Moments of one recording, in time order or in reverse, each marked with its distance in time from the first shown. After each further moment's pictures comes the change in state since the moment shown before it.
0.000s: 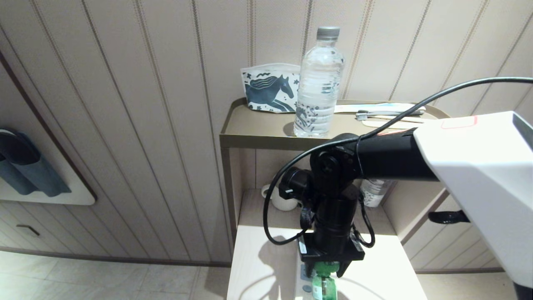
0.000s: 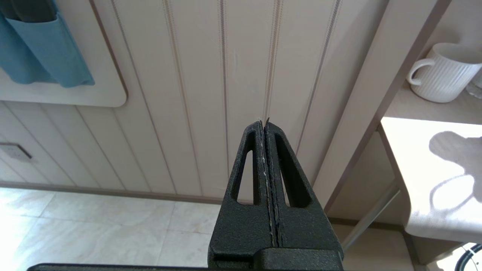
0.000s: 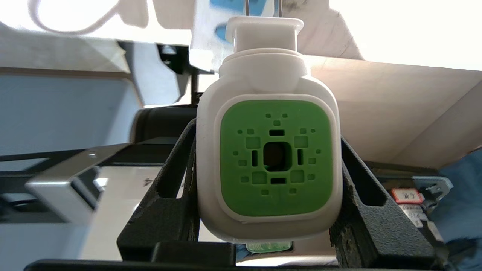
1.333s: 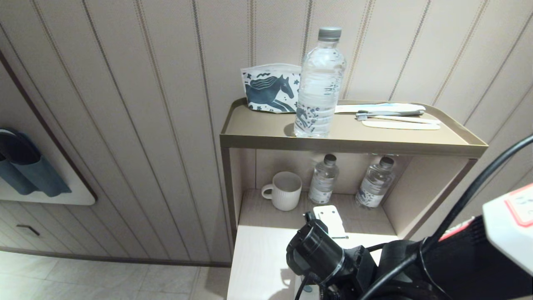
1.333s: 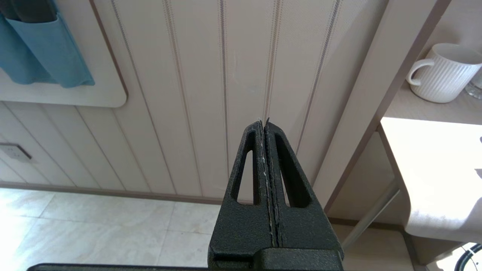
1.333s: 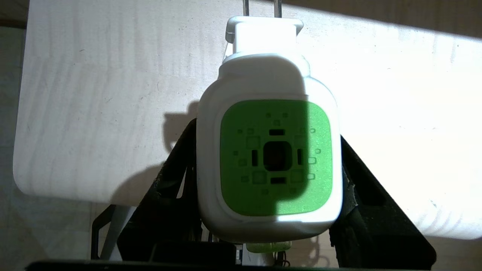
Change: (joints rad) left arm 0.000 0.000 0.000 0.000 0.000 0.000; right arm 0.221 -0.271 0.895 -1.253 -0.696 0.018
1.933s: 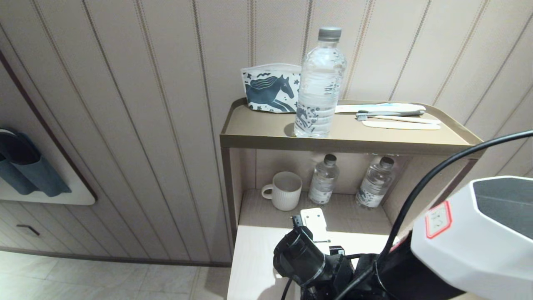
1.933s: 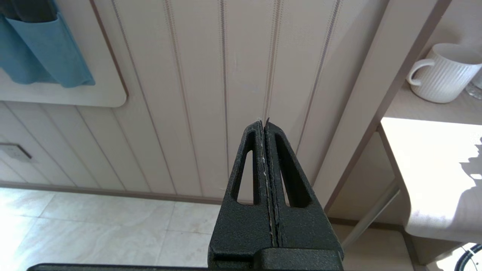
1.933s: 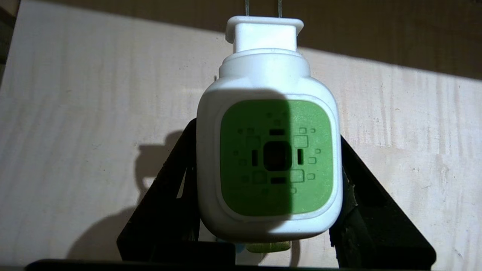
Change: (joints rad) left arm 0.000 0.000 0.000 0.000 0.000 0.000; right arm -0.002 0.144 0.020 -0.265 -0.127 -0.096
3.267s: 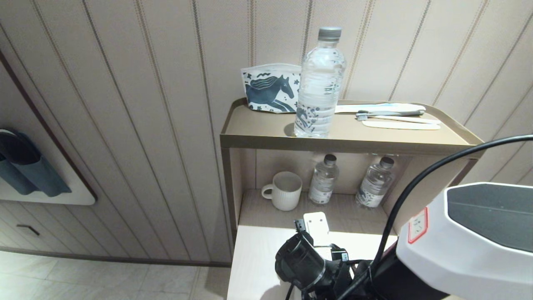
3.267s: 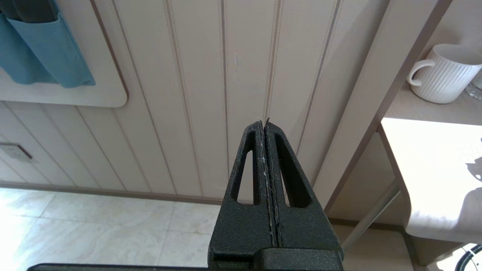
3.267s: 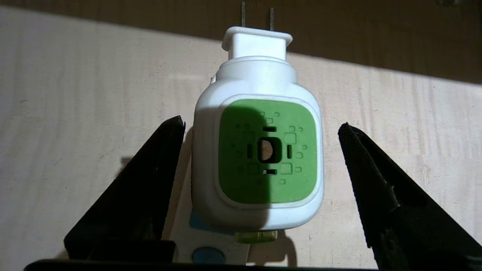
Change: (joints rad) left arm 0.000 0.000 0.000 -0.001 0.000 0.000; right arm -0.005 0.036 0.041 -0.073 -0.076 -0.010
